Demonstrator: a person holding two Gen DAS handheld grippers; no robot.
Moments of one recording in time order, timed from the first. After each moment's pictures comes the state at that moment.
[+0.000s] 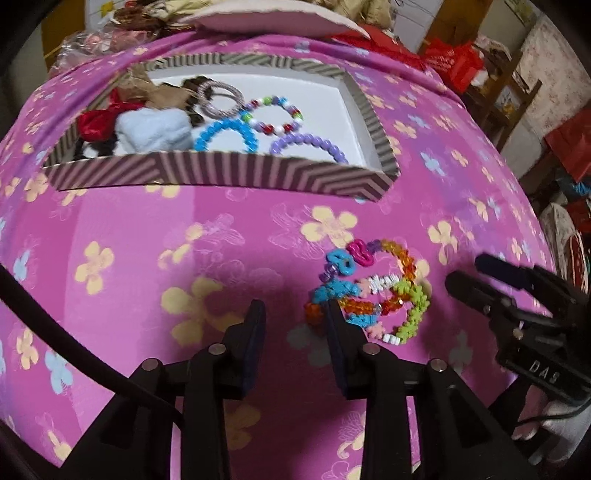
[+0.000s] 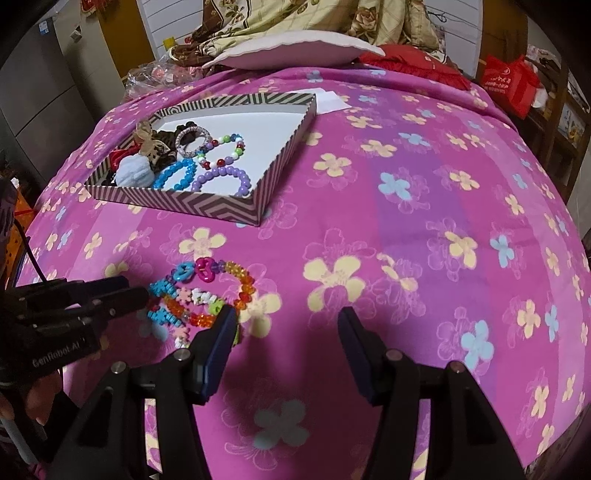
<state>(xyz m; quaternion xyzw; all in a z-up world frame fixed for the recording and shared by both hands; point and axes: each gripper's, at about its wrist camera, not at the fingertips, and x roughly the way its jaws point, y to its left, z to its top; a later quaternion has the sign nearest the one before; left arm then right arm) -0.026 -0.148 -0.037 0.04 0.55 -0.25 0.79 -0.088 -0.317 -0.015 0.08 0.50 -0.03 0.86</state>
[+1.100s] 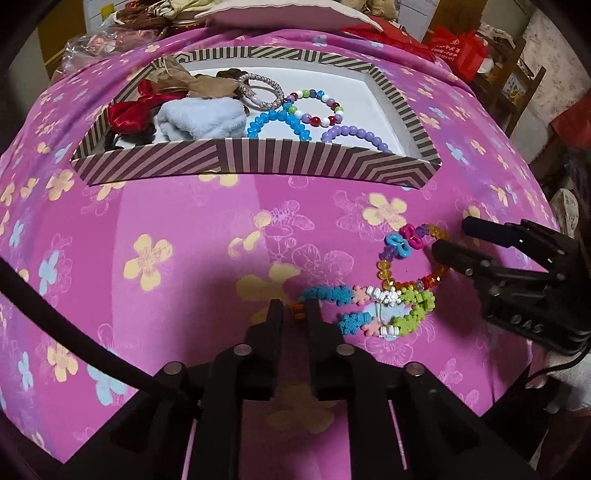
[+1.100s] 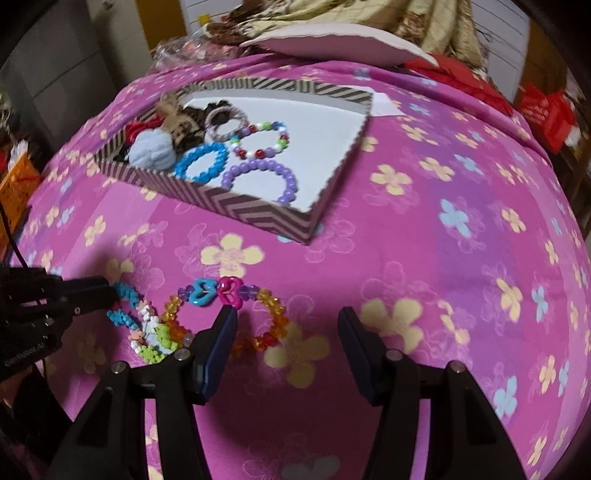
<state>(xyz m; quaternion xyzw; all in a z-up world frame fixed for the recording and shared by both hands) -0.015 -0.106 -0.037 0.07 0.55 -0.24 0.80 -0.047 -0.280 -0.038 0.01 0.51 0.01 0.86</state>
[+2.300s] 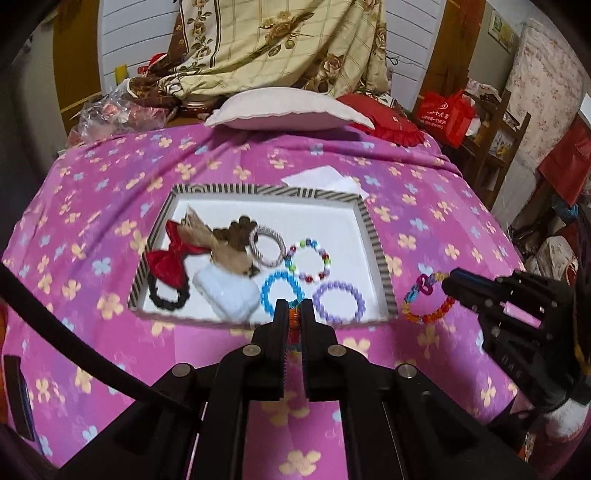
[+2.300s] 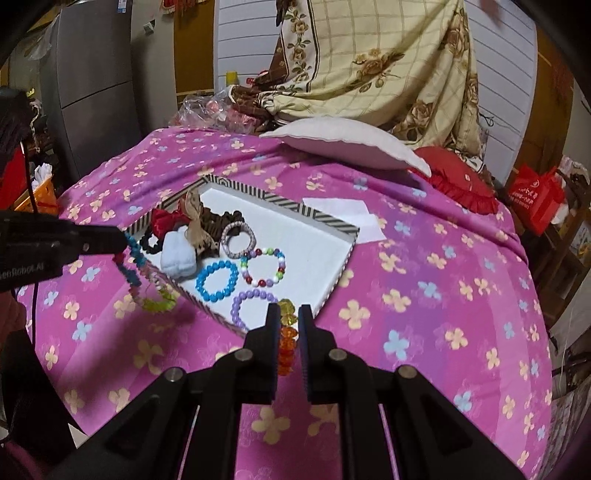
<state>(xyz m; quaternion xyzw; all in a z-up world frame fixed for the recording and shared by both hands) 0.035 -0.114 0.094 0.04 0.45 -0.25 0.86 -0.028 -0.280 0.085 -0.05 0.40 0.03 0.91</state>
